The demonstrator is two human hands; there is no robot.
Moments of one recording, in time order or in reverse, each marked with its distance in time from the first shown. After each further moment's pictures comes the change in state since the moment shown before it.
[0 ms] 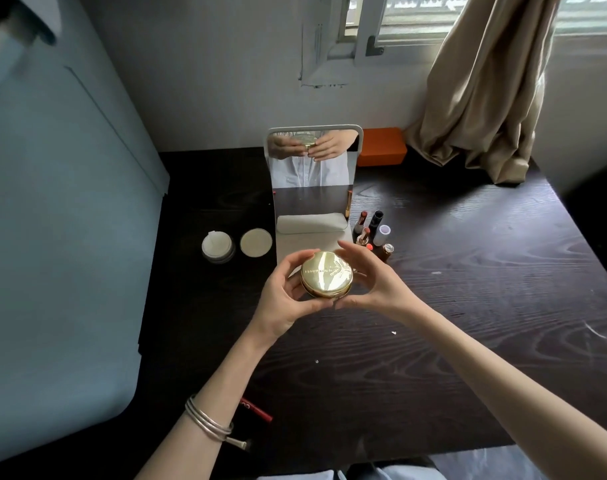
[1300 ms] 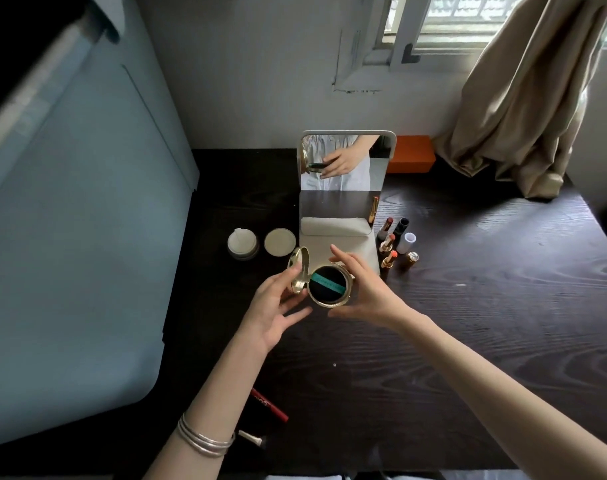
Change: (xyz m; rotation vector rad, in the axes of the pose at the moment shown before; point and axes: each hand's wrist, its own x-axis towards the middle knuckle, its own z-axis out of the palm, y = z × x) left_hand -0.013 0.013 -0.034 -0.495 0.348 -0.589; right_hand 0.034 0.011 0.039 -0.321 -0.090 -0.110
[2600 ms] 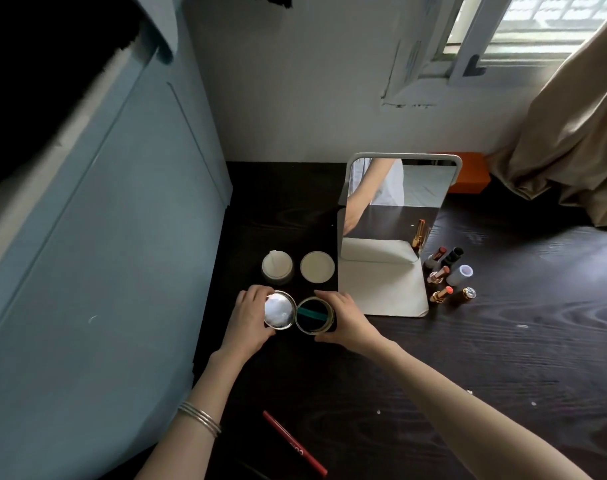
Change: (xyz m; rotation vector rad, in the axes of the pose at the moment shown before) left_hand 0.091 0.019 -0.127 1.486 0.257 0.594; right_hand 0.087 0.024 0.092 -0.149 -0.097 0.141
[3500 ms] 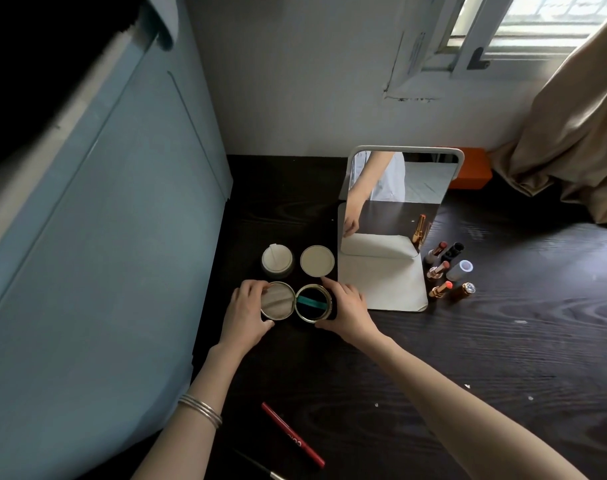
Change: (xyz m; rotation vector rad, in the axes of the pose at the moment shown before) left_hand -0.002 -0.005 0.004 0.034 0.025 -0.054; right_hand 0.000 -0.004 0.003 -0.109 0.111 0.117
